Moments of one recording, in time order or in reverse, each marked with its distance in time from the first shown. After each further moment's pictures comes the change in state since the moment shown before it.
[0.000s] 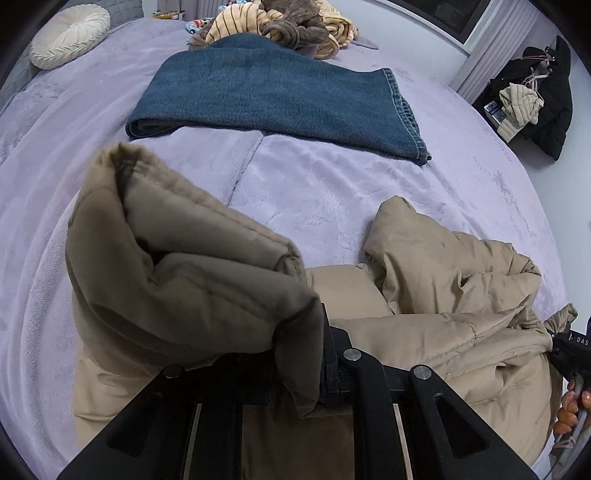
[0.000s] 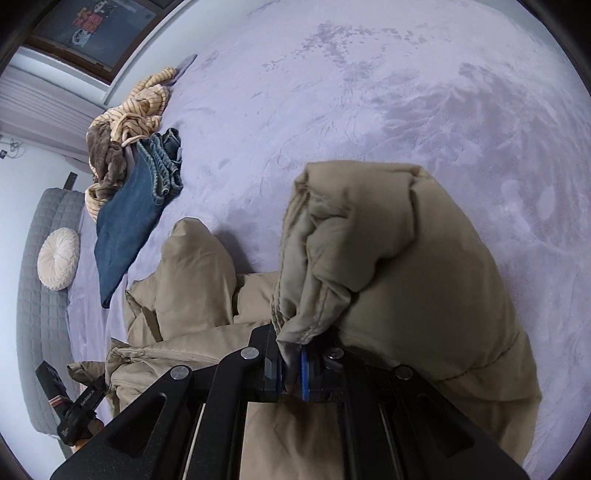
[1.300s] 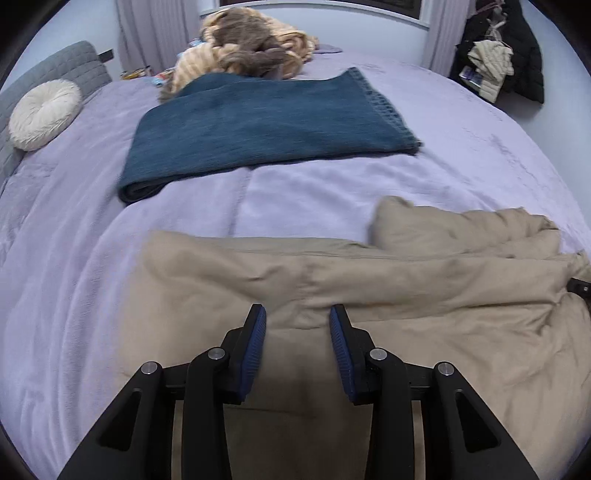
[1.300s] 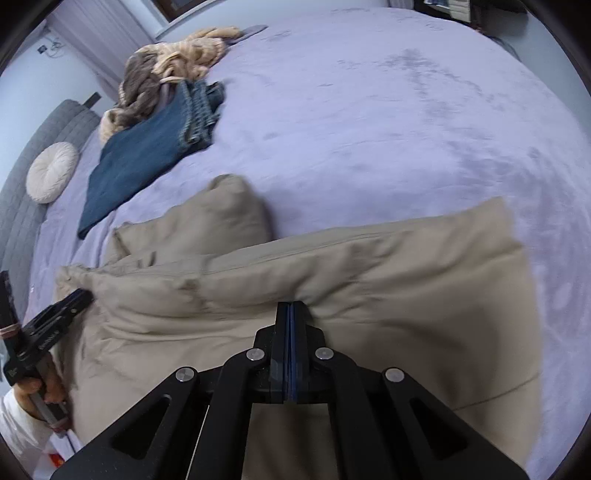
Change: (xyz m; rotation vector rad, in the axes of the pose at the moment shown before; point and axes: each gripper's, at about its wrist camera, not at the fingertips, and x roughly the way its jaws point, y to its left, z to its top) left arm 0.004 -0.009 0.008 0.220 -0.099 0.134; right arm 0.007 0.022 -0.002 -0.325 -0.045 -0.185
